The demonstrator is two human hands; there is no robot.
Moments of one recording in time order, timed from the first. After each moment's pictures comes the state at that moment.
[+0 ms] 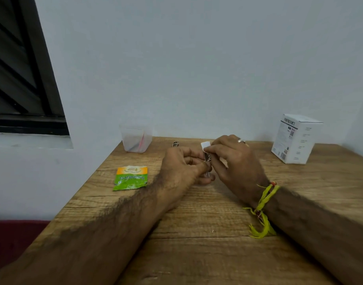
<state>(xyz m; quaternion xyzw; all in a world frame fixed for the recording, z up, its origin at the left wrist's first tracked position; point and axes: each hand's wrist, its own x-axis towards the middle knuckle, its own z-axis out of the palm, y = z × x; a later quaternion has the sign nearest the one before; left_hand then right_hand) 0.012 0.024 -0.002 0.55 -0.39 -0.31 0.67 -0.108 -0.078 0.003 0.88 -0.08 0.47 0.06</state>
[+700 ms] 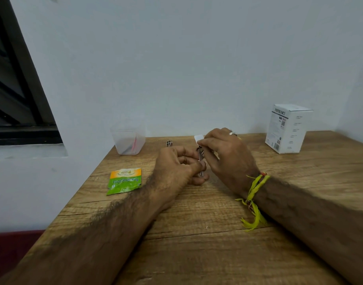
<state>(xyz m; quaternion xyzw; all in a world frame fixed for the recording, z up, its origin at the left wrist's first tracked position) 0.011 0.023 -0.002 0.57 -0.40 -0.30 0.65 -0.106 -0.079 0.003 0.86 -0.12 0.49 0.05</state>
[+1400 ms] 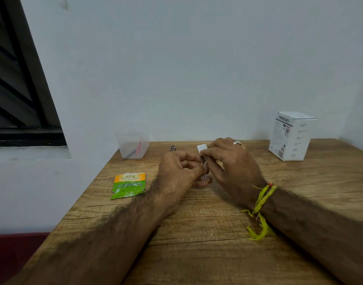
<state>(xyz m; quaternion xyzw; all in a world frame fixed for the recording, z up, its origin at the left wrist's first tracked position) 0.011 0.027 0.001 0.55 -0.40 -0.31 0.67 -0.107 -0.075 0.001 0.87 -0.11 0.47 0.03</state>
